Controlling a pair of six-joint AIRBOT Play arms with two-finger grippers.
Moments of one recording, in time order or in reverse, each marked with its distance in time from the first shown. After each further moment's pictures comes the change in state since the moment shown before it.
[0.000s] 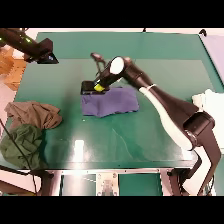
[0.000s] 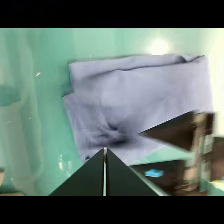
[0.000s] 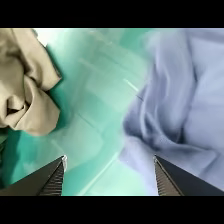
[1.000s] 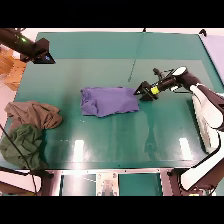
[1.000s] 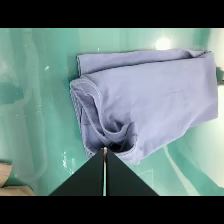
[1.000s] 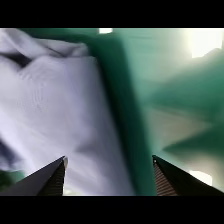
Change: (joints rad) left arm 0.015 0.013 -0.001 0.006 -0.014 0.005; right arm -0.673 0.037 -0.470 0.324 0.201 -0.357
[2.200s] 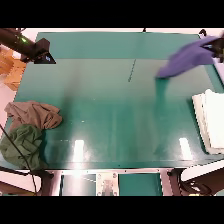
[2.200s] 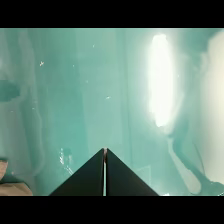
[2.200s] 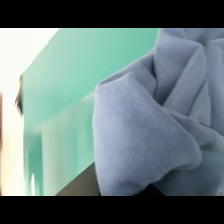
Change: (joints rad) left arm 0.000 0.000 0.000 -0.014 -0.014 0.000; right arm -0.588 0.105 0.570 0.139 0.108 0.137
